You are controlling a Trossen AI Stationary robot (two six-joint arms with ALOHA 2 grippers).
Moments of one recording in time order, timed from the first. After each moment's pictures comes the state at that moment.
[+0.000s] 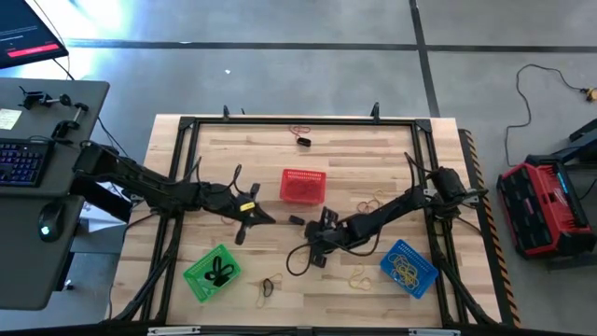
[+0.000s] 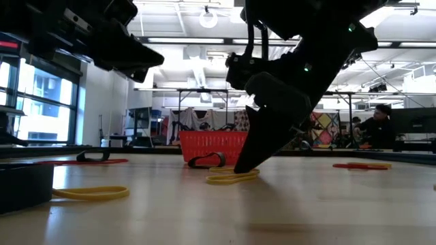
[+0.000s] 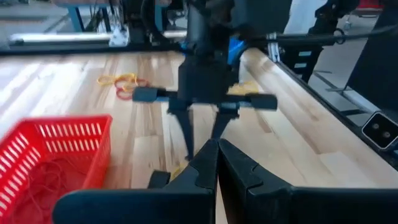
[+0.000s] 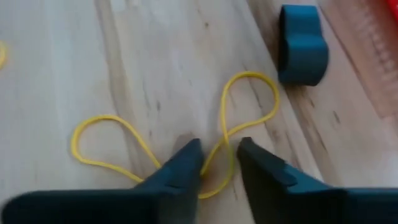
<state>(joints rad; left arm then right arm) -0.17 1.25 0.37 0.60 0.03 -0.02 0.32 1.99 1.11 -0.17 0.29 0.54</state>
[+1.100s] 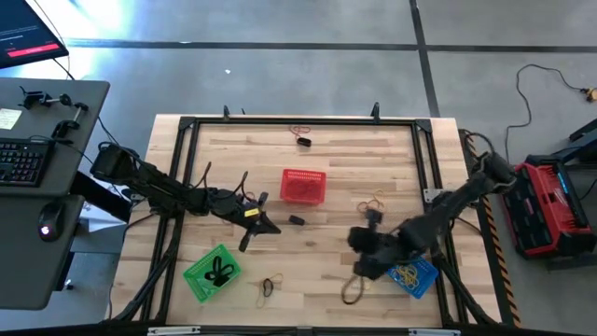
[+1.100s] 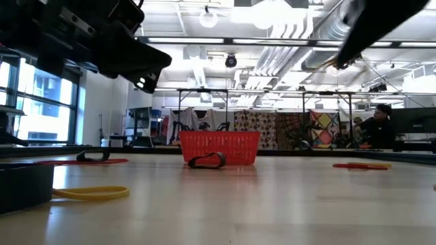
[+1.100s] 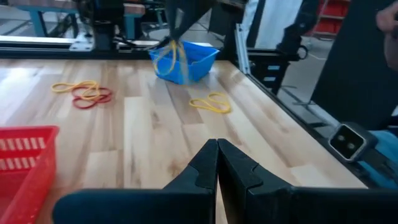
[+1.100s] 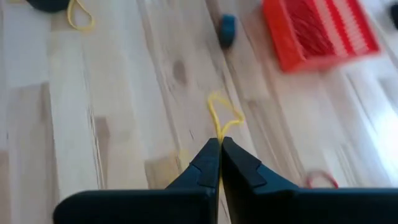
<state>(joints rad) -0.20 1.46 0.37 0.88 0.12 -0.08 0.63 1.53 1.13 -0.80 0.53 0.75</state>
